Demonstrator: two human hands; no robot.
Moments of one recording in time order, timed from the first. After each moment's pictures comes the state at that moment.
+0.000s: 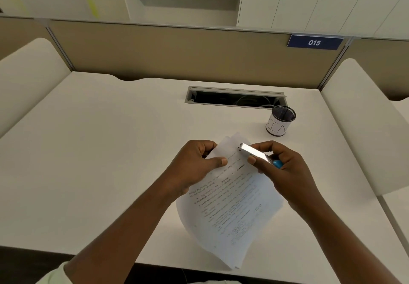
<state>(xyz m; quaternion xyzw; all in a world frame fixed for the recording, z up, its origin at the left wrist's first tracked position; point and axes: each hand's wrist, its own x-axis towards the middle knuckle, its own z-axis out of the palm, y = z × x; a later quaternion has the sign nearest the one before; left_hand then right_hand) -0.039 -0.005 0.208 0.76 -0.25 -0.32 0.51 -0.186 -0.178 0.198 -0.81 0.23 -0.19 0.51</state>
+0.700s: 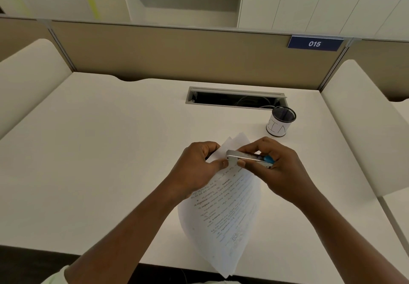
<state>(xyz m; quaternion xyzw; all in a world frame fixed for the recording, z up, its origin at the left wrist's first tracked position) -0.048 -0.007 0.208 0.79 -0.28 -0.26 0.48 -0.175 -0.175 0.215 -0.88 0.13 -0.16 0.43</state>
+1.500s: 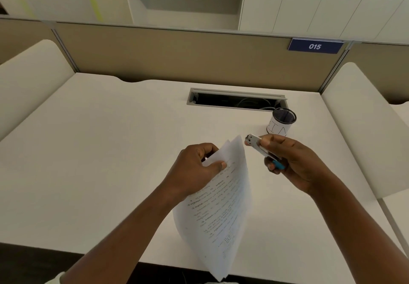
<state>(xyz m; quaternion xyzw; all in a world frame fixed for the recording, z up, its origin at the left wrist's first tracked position) -0.049 0.006 0.206 0.80 -0.30 -0.22 0.47 -0.172 -0.217 0.213 -0.65 0.19 -0.04 0.74</state>
